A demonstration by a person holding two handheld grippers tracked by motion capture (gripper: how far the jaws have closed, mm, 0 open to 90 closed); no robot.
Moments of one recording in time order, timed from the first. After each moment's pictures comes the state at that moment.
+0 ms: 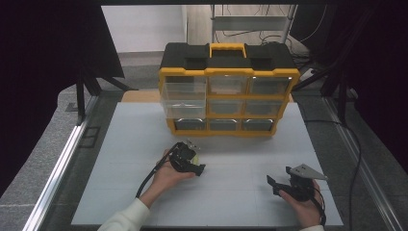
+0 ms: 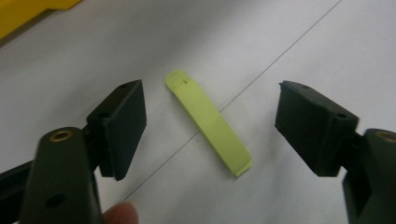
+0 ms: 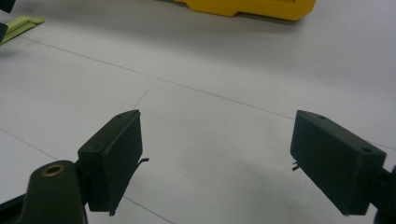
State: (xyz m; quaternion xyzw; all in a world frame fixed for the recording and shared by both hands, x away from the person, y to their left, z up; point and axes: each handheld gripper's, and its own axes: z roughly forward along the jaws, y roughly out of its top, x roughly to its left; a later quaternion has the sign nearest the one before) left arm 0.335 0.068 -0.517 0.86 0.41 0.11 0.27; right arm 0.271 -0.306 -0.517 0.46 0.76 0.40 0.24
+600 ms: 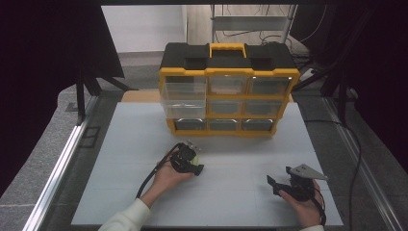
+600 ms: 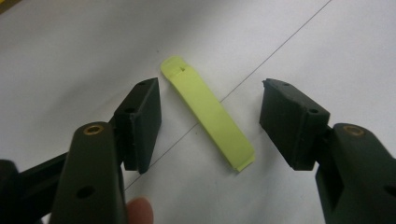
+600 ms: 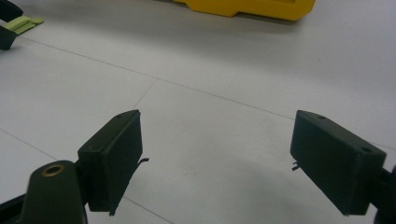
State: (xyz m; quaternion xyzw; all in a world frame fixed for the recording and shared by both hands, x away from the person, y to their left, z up) left arm 0.338 0.068 -0.522 0.87 0.41 0.09 0.26; right arm 0.271 -0.306 -0.517 0.46 0.76 0.40 0.24
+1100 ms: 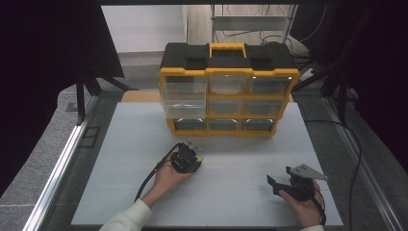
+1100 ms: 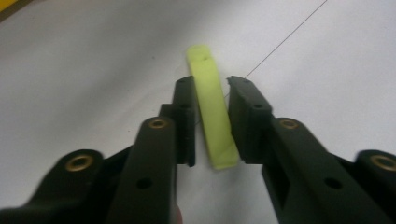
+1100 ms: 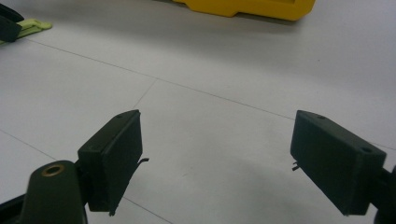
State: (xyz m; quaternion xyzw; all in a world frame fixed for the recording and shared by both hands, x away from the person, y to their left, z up) left arm 0.337 0.068 -0.521 0.87 0.40 0.09 0.27; right arm 0.271 -0.306 -0.517 0.46 0.76 0.40 0.24
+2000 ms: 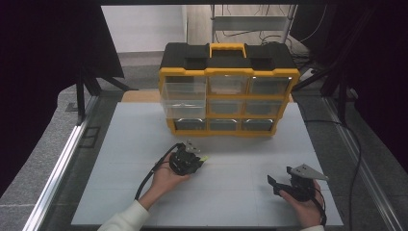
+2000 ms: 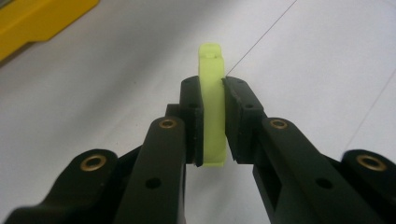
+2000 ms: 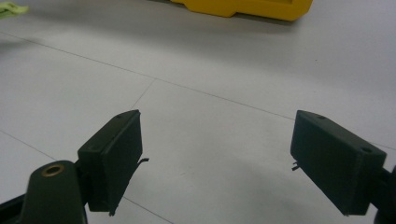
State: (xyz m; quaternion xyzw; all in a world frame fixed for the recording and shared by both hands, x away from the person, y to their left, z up) left arm 0.321 0.072 -0.502 0.87 0.36 0.10 0.32; right arm 0.271 -0.307 -0.516 0.46 0.76 0.40 0.24
